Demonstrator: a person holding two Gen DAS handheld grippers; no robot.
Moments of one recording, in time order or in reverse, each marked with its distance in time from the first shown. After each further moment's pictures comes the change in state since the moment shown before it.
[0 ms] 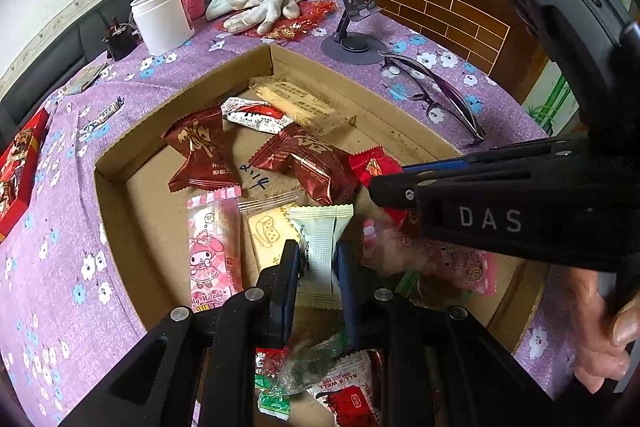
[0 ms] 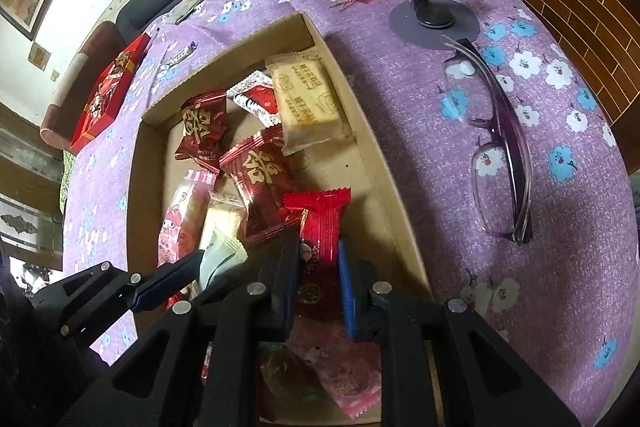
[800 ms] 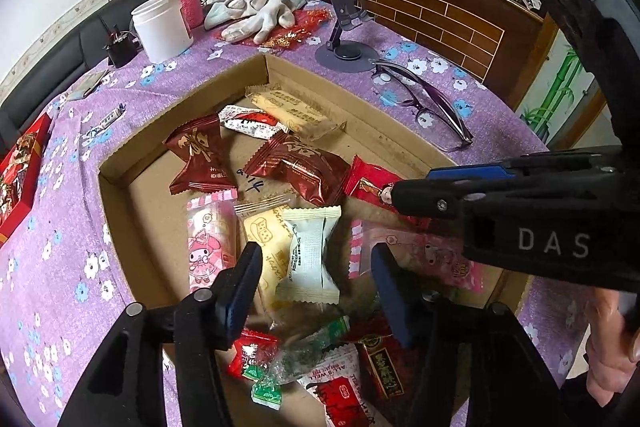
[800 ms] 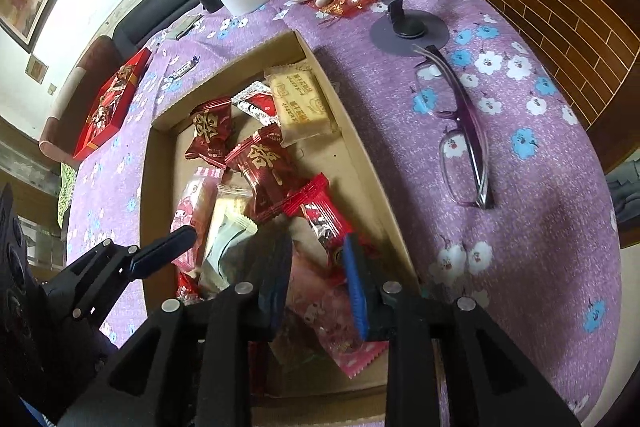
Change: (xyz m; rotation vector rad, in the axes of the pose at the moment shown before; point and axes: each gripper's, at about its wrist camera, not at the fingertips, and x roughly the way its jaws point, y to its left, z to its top) left arm -0.012 -0.006 -0.002 0.005 -0.028 -0.002; right arm -0.032 -0.001 -0.020 0.030 -0.055 -0.024
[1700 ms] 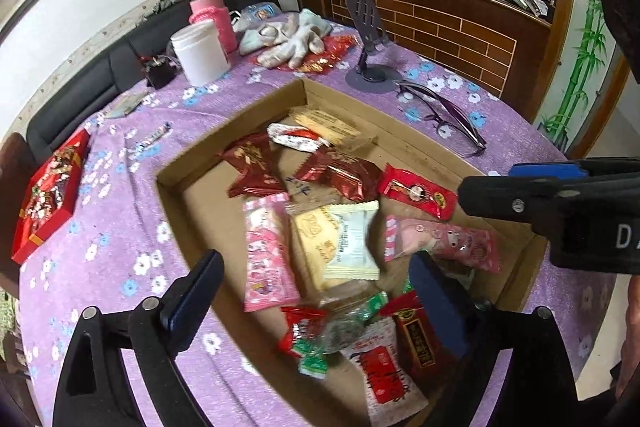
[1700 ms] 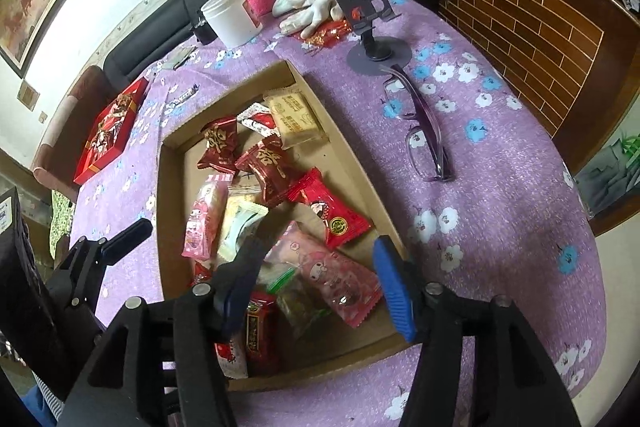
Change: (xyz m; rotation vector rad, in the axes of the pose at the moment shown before) left arm -0.036 0.010 -0.016 0.018 -0.095 0.121; right arm -0.045 0.009 -0.029 0.061 -0.121 -0.050
